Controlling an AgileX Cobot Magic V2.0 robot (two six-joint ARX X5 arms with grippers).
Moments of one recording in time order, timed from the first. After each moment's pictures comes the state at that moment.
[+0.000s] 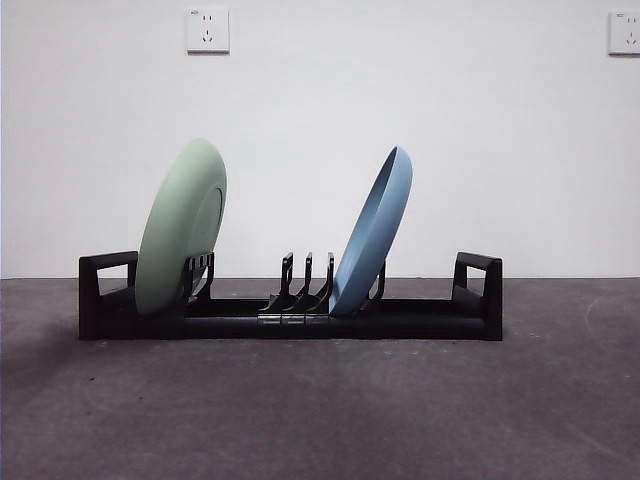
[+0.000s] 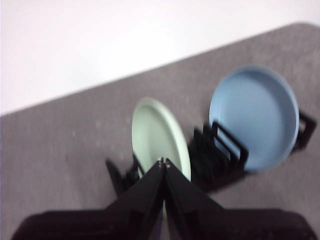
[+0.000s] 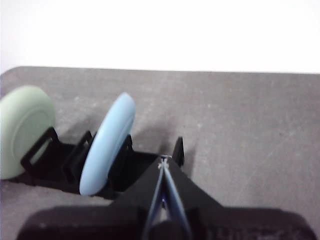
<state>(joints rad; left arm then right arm) -0.42 0.80 0.95 -0.48 -0.08 0.08 0.29 0.68 0.85 -0.45 0.00 0.06</state>
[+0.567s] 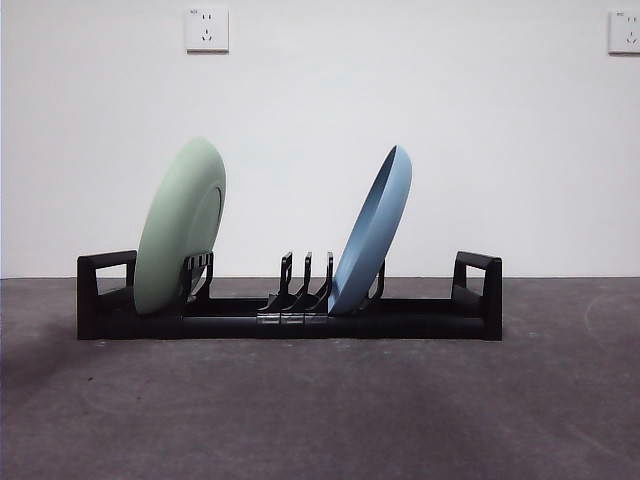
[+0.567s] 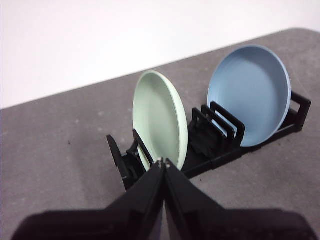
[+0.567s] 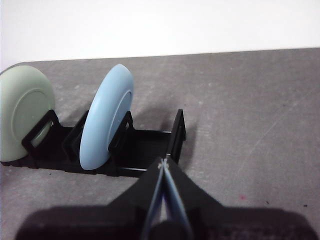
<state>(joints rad) -0.41 0.45 0.65 -0.46 -0.08 0.08 0.29 0.49 0.65 -0.44 0.00 0.12</state>
